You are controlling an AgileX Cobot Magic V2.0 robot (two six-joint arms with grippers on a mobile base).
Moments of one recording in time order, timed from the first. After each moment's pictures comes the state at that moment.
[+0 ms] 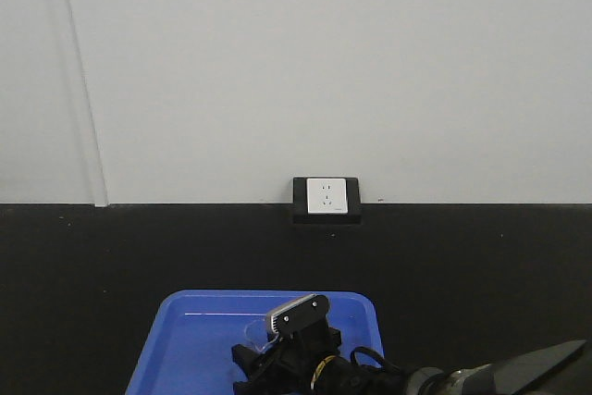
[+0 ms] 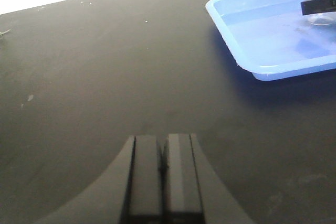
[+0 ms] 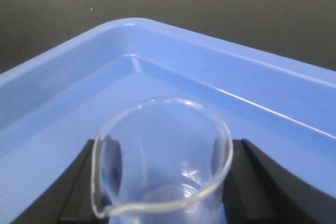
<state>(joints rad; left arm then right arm) -0.09 -0.02 0.03 0.11 0.39 0.02 0.51 2.30 -1.26 -0.36 -0.63 0.38</state>
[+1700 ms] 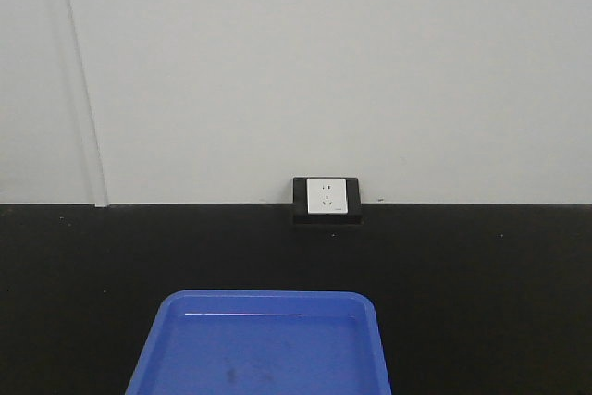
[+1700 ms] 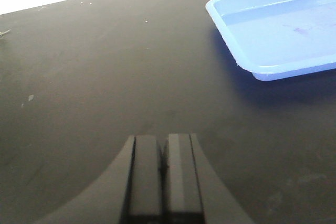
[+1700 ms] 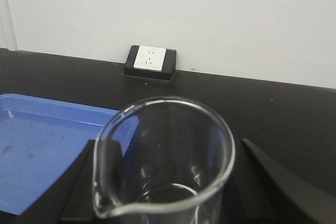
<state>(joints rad) -0.09 -0.02 0.03 0.11 0.39 0.02 0.19 0.50 -0.30 -0.43 0.04 0.42</state>
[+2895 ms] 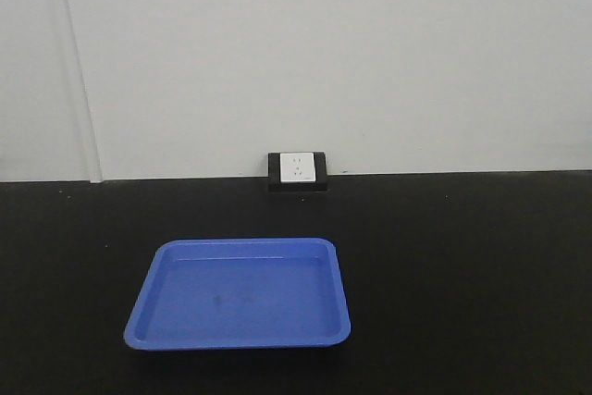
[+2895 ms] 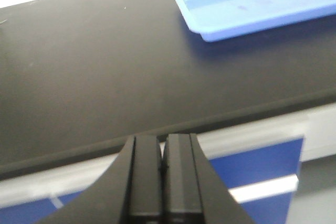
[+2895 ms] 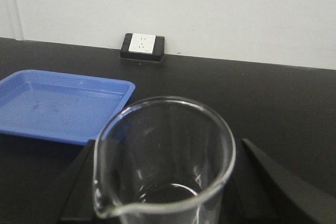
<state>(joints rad) -0.09 -0.02 0.03 0.11 0.39 0.02 0.19 0.50 -0.30 -0.43 0.04 0.42</state>
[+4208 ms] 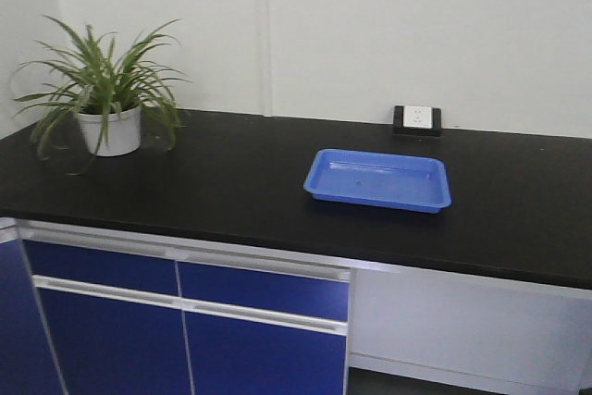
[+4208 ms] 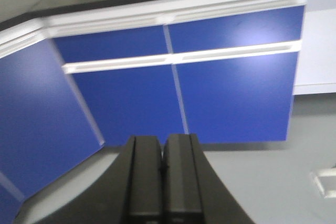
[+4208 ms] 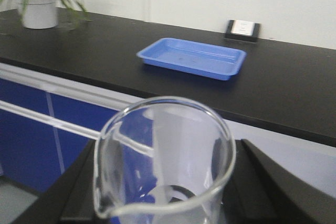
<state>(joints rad) -0.09 -0.02 0.03 0.11 0.39 0.02 0.19 0.50 -0.30 -0.43 0.04 0.42</state>
